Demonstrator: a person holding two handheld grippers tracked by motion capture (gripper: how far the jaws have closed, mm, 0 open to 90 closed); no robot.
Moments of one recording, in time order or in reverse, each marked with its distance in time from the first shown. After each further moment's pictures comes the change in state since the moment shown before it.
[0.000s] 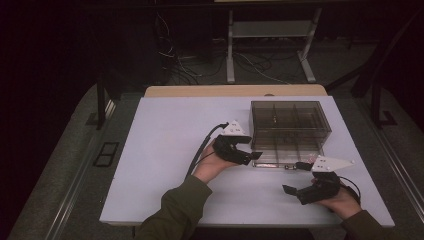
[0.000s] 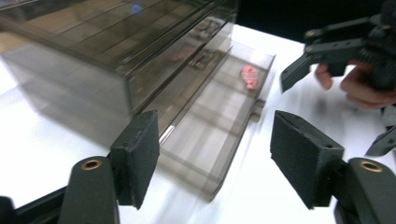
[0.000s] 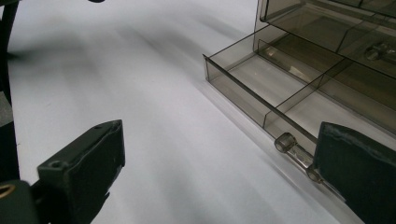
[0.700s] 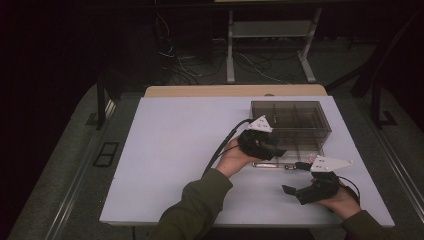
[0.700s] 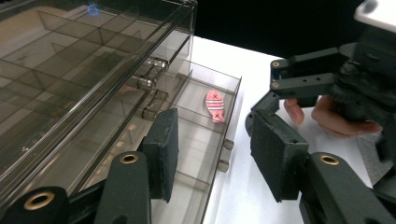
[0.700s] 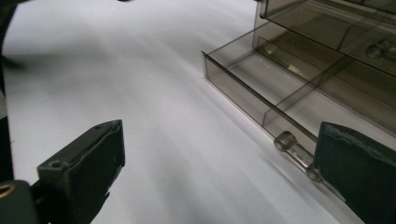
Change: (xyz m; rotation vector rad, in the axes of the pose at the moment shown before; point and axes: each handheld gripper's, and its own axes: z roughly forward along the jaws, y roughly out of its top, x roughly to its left) left arm -0.018 0.040 0.052 0.019 -0.147 0.062; right arm -0.001 0.000 0.003 0.015 -0.006 -0.004
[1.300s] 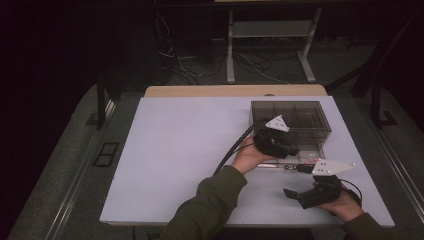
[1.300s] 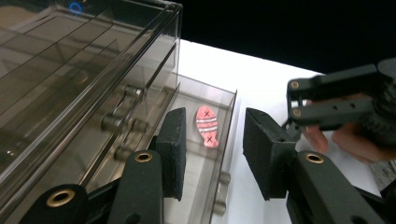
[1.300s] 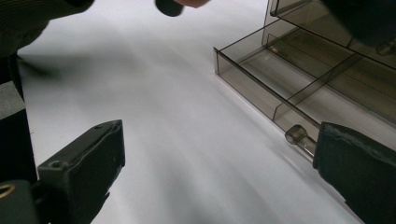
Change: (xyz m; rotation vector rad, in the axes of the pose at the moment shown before) left arm 0.000 0.014 0.041 0.023 -0.045 0.011; right arm 0.008 -0.001 -0.007 0.010 0.011 -0.021
